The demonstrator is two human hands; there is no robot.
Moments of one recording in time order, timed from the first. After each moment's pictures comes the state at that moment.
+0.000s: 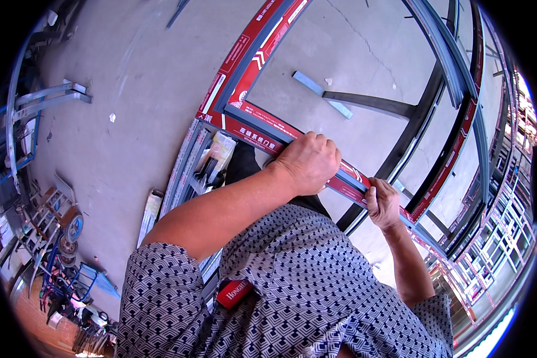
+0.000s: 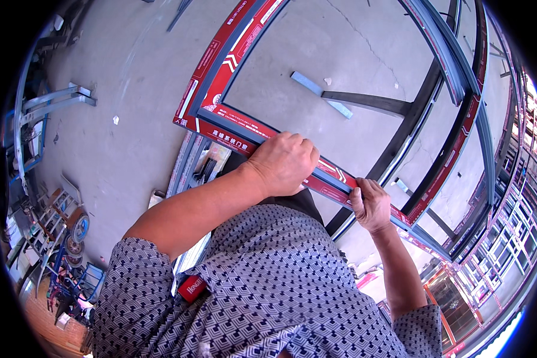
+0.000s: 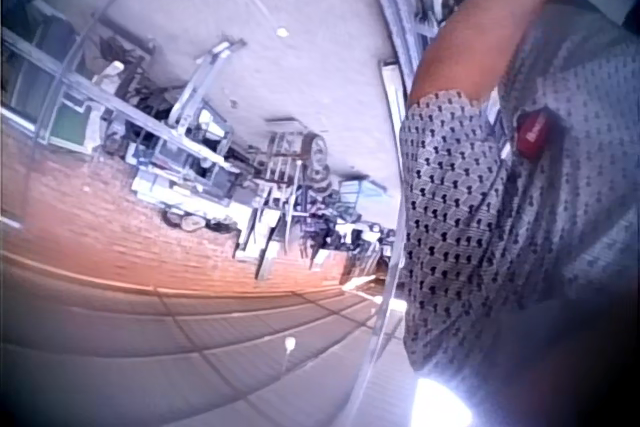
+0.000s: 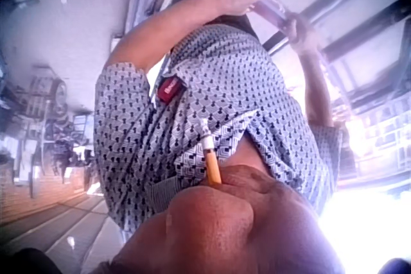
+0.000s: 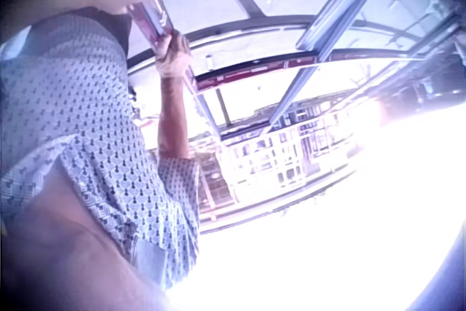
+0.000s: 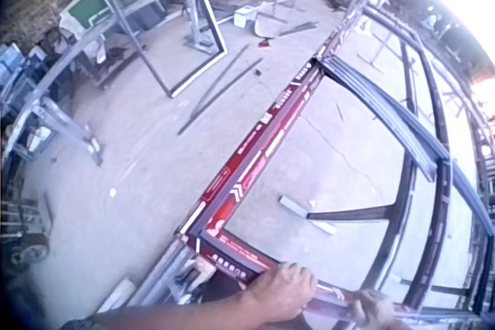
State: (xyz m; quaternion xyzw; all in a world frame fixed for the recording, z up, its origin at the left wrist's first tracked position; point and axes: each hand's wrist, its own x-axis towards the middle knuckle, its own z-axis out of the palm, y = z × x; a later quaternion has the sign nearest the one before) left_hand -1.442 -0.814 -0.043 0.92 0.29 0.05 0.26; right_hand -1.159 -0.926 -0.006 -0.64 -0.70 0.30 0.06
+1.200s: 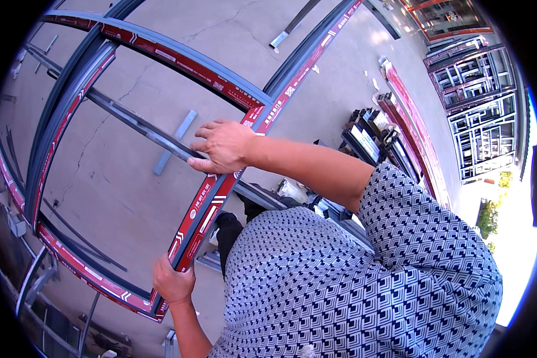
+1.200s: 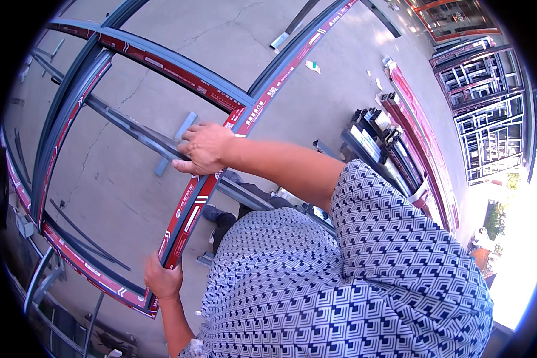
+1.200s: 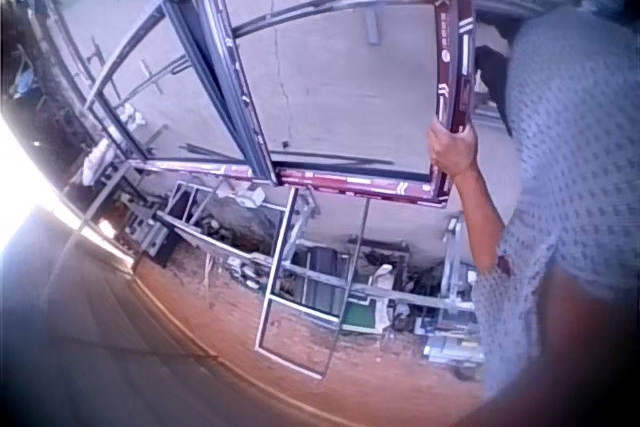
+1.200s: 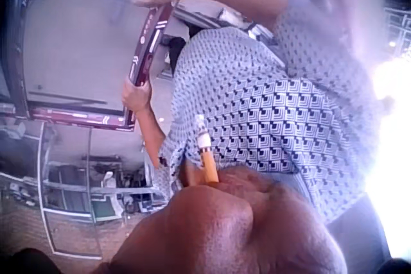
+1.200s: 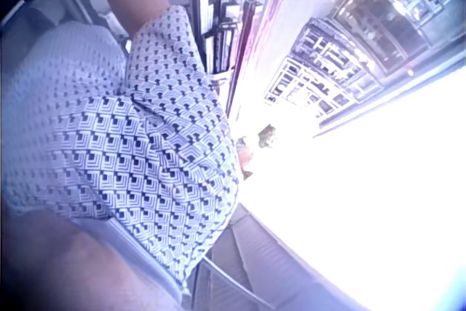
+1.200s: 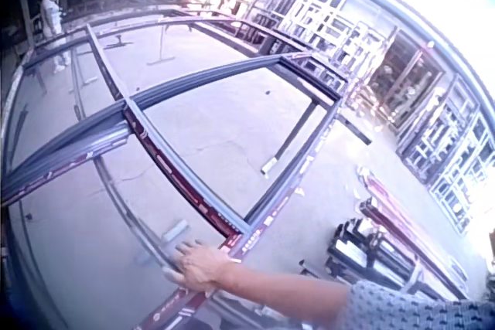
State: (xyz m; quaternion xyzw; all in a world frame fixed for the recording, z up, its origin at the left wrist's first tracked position) left_hand -1.417 -0.814 -0.012 0.95 0.26 -0.07 0.16; right_hand -1.057 -0.988 -0.015 -0.83 -0.48 0.26 0.09
